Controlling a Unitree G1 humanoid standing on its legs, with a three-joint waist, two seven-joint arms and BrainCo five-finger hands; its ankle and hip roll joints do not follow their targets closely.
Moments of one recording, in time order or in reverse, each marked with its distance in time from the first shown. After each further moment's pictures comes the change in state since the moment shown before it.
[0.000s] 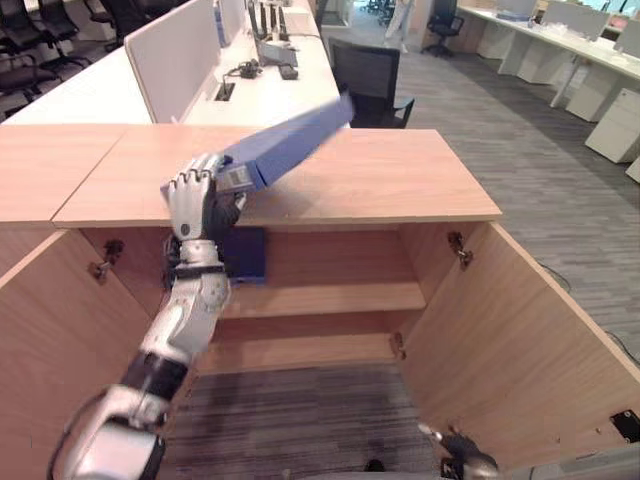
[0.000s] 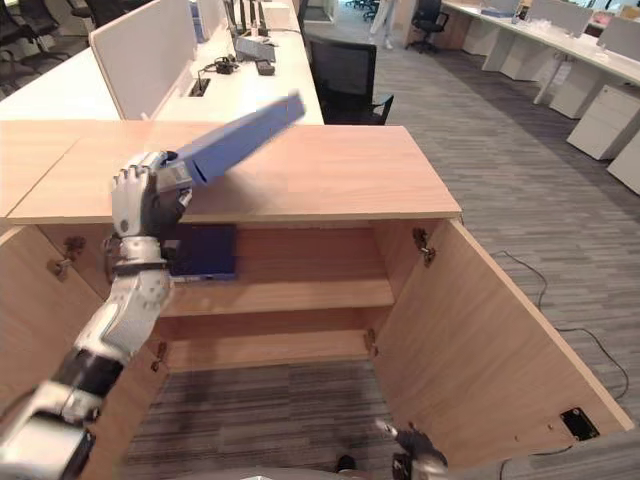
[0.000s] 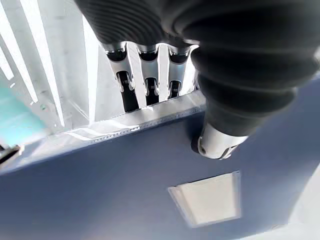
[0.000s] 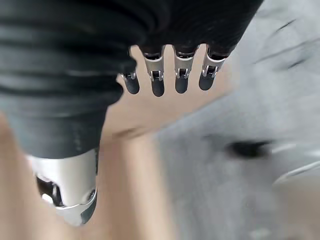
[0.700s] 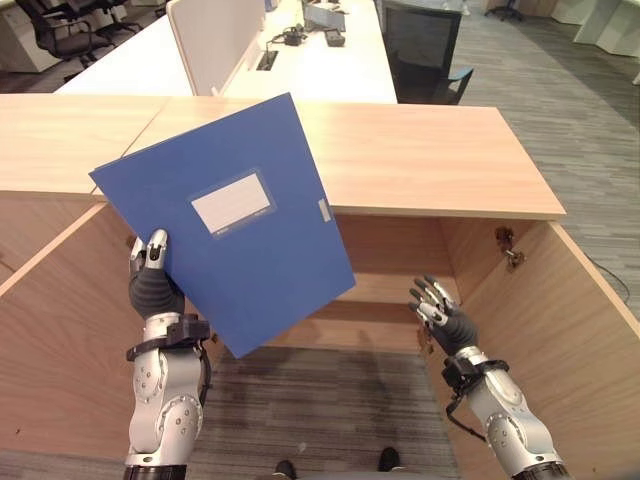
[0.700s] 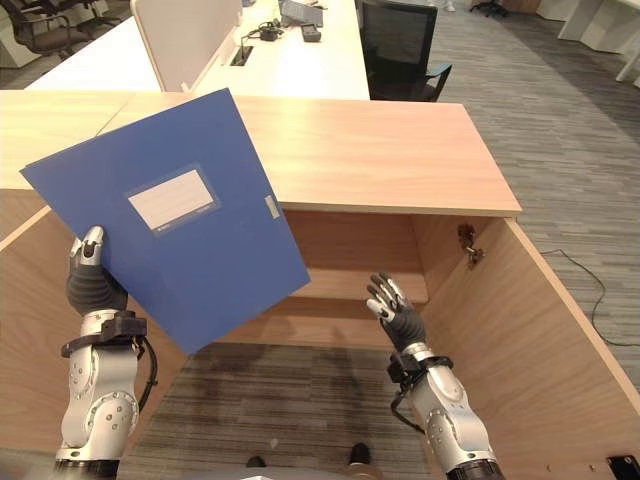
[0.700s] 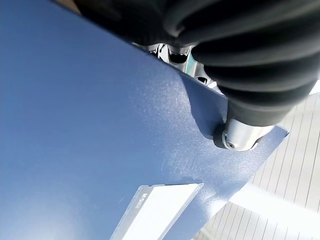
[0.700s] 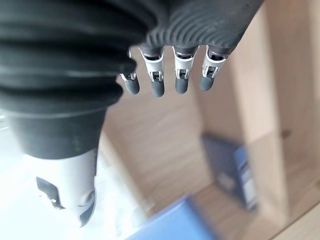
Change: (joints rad) left arm 0.325 -0.238 0.193 -0.101 -1.235 -0.179 -0.491; right arm 0.077 -0.127 -0.072 -0.817 0.402 -0.035 0.314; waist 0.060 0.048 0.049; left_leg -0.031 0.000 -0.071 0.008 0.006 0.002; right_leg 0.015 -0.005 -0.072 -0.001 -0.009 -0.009
